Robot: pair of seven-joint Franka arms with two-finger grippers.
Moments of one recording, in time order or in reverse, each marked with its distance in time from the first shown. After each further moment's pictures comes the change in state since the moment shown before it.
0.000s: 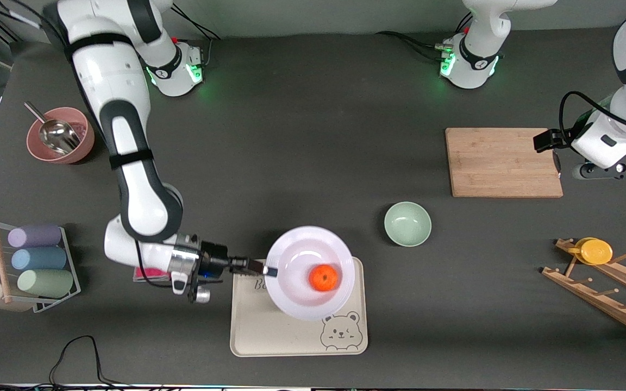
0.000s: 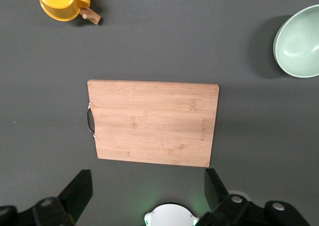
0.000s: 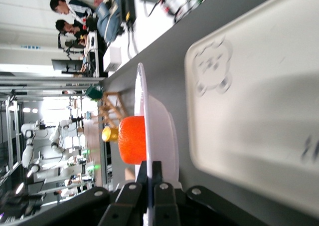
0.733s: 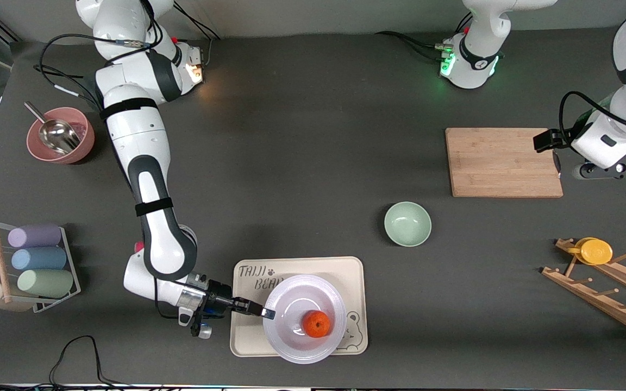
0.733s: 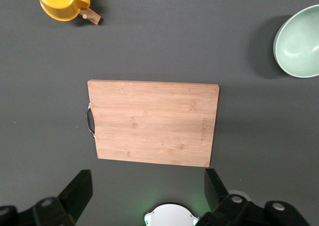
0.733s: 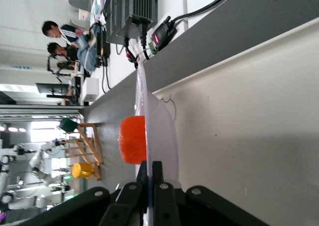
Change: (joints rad) left arm 0.000 0.000 0.000 0.000 0.000 0.000 0.000; right arm -0.071 0.319 0.064 0.377 -0.088 0.103 0.026
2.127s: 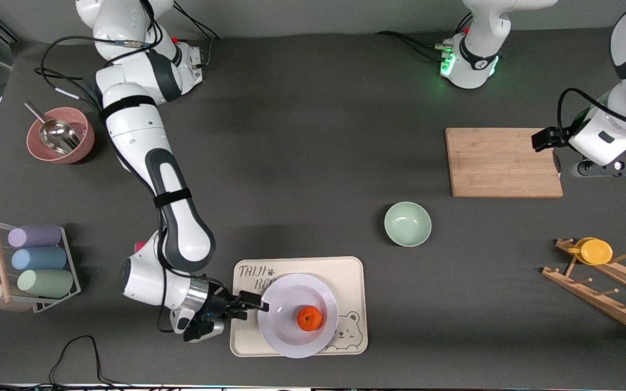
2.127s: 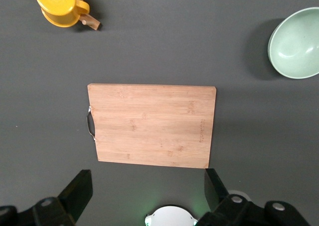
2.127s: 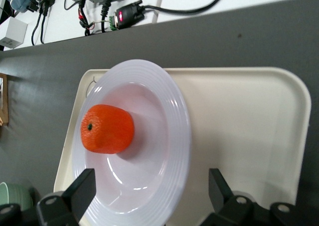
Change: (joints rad) left arm -0.021 -0.018 0.007 0.010 0.003 0.003 -0.001; right arm -0.005 -0.017 0.008 0.048 -0.466 0.017 -0.007
